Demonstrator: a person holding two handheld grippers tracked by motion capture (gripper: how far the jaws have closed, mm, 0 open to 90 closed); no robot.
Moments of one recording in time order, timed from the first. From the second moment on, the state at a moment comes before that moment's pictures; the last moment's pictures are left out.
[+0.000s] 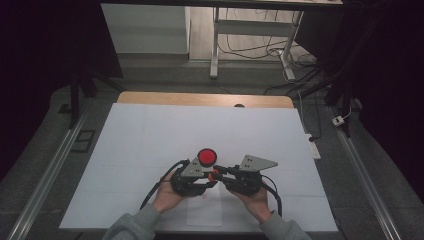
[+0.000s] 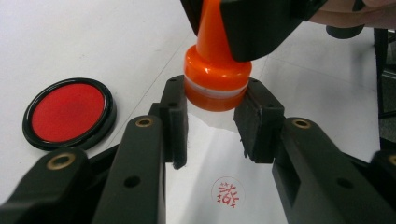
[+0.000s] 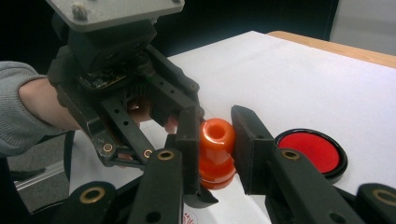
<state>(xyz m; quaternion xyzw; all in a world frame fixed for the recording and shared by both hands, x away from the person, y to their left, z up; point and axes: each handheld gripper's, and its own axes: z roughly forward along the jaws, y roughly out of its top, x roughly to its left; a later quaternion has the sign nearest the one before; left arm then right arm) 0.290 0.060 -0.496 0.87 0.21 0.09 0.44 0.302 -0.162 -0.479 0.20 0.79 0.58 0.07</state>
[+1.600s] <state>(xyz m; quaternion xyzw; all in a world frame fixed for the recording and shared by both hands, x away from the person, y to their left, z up) 0.286 0.059 -0.495 0.87 0.21 0.11 0.43 0.304 -0.163 -0.483 0.21 0.79 0.58 0.05</state>
